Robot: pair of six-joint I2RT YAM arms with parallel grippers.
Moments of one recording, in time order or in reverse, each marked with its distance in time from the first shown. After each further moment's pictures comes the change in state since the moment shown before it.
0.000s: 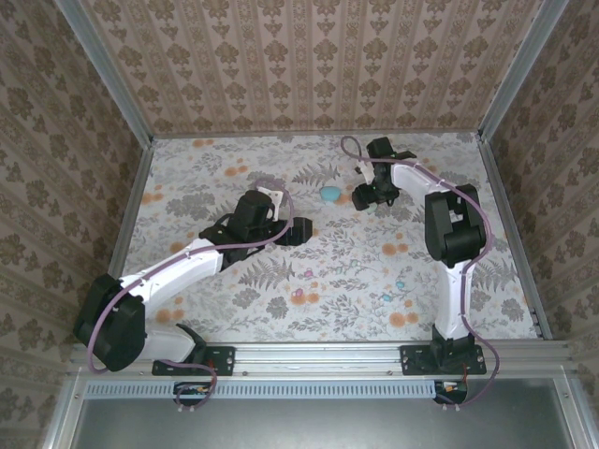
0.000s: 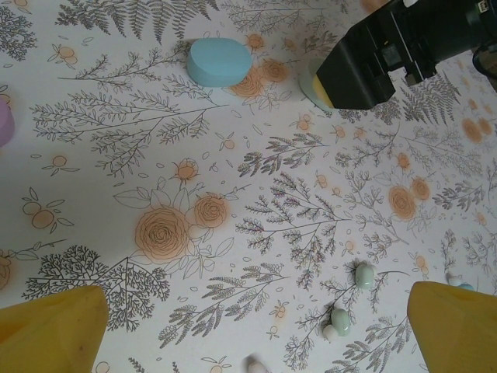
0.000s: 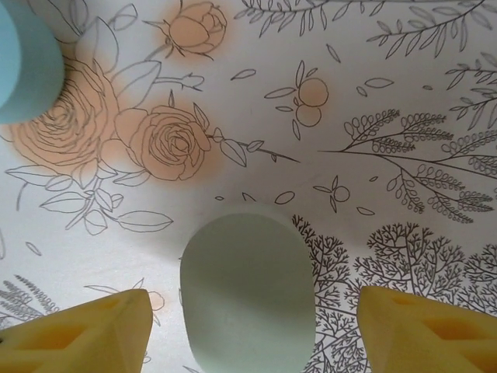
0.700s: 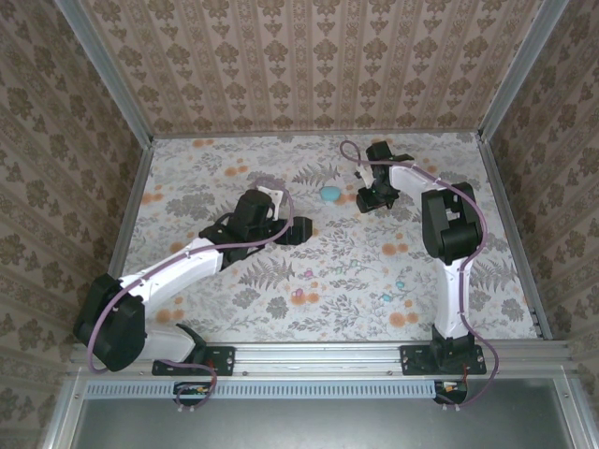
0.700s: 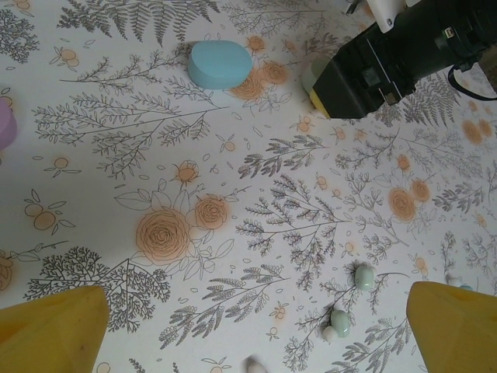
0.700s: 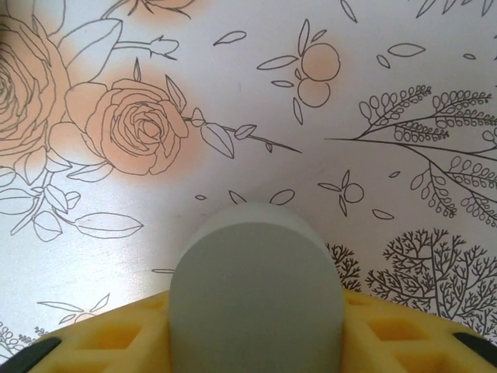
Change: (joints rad) left arm 0.000 0.000 0.010 -0.010 -0.003 -0.001; right arm -0.001 0.027 -0.014 0.016 -0.005 -0.013
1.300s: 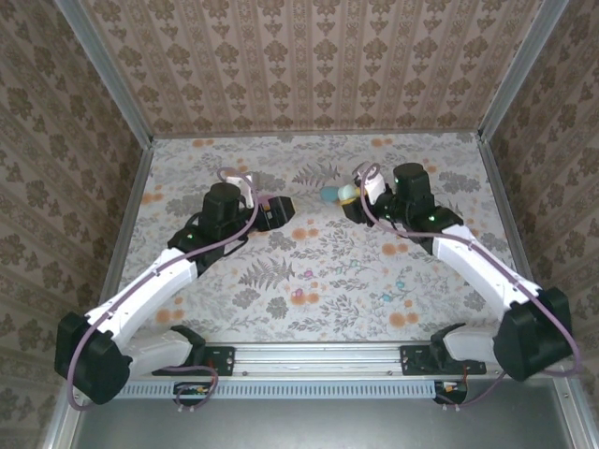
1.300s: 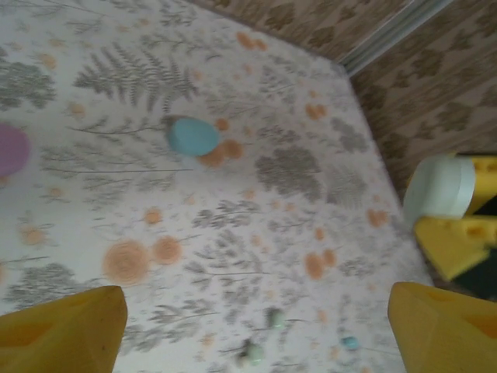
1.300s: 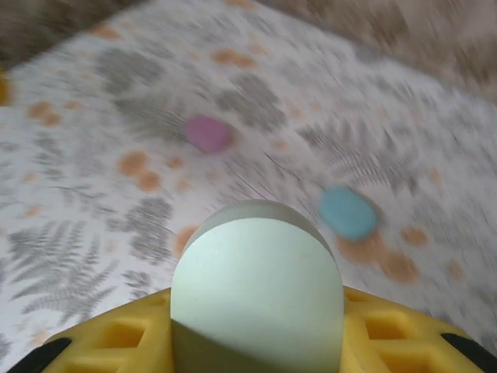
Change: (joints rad) left arm 0.101 -0.205 0.009 -0.001 0.113 -0.229; right arm 0.153 -0.907 -0.681 0.586 -0.381 -0.067
